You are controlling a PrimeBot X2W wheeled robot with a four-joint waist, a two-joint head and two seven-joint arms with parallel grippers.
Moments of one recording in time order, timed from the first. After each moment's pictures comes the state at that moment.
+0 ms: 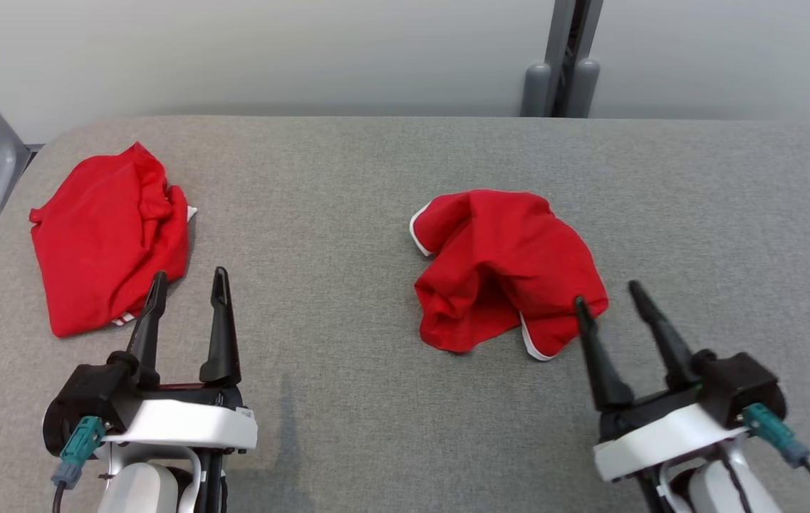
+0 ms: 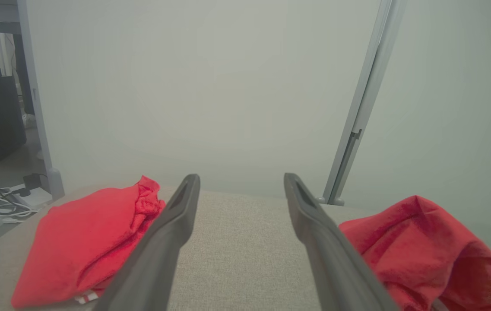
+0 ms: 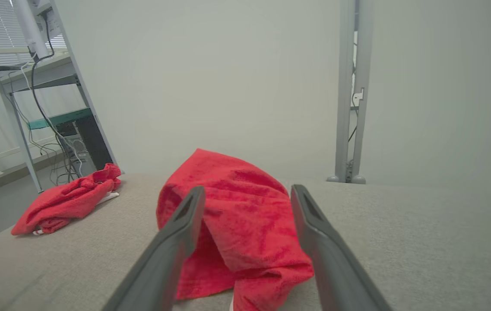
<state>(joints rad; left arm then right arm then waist) -0.13 0.05 -0.08 0.14 -0.29 0.04 -0.26 -0.16 -0.05 0.20 0.19 0.21 0.13 -0.26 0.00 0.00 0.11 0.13</state>
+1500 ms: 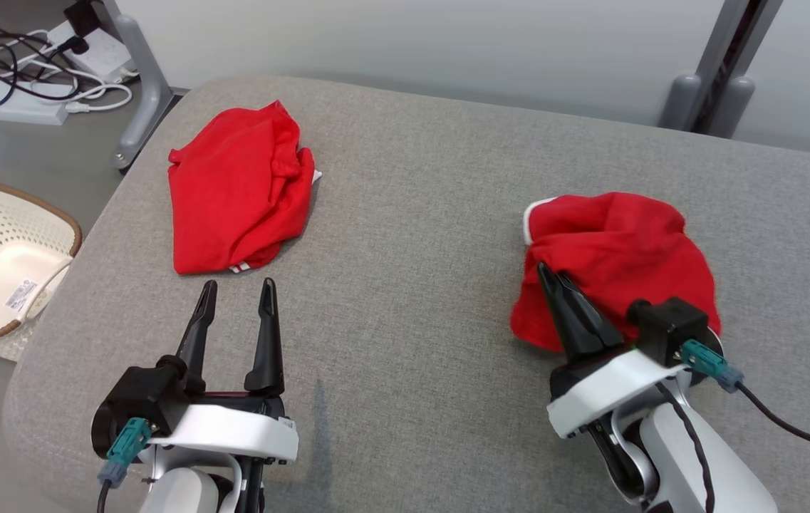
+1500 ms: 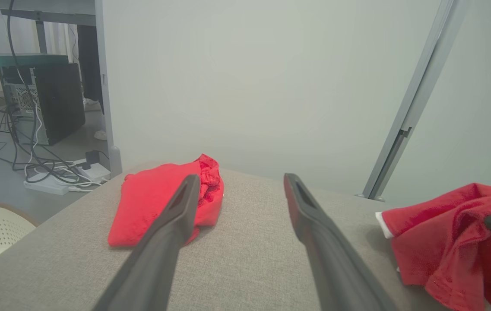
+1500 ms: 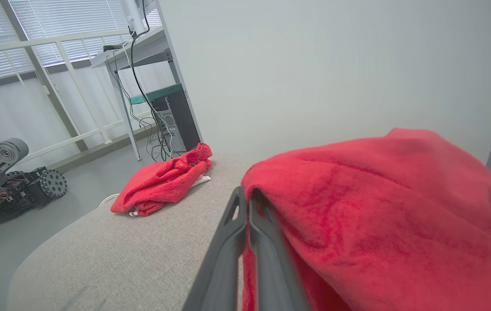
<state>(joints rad) -0.13 0.05 -0.20 0.15 -0.35 0.09 -0.26 -0.38 -0.05 0.37 0.44 0.33 0.13 -0.26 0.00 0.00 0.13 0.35</state>
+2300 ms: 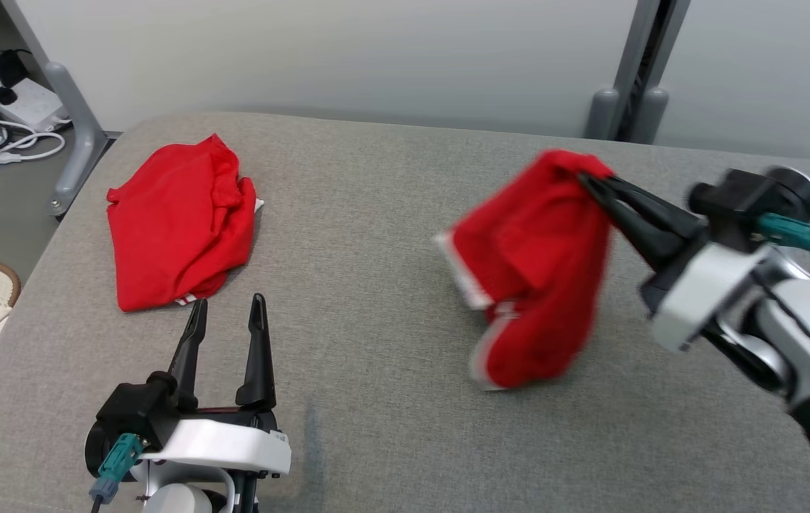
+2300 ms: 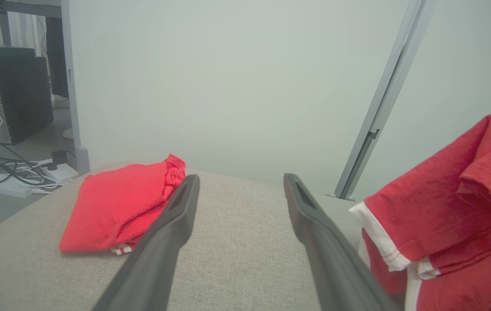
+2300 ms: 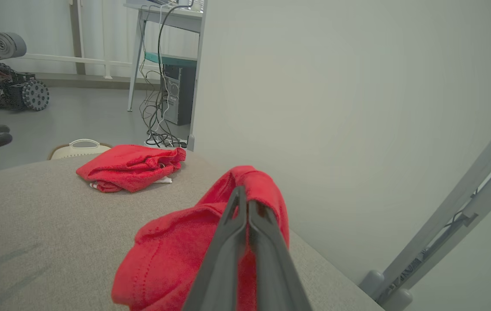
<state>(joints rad) -0.09 0.05 -0.19 0.14 -0.36 0.10 -0.26 -0.77 -0.49 0.82 0.27 0.55 0.13 -0.15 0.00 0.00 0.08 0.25</state>
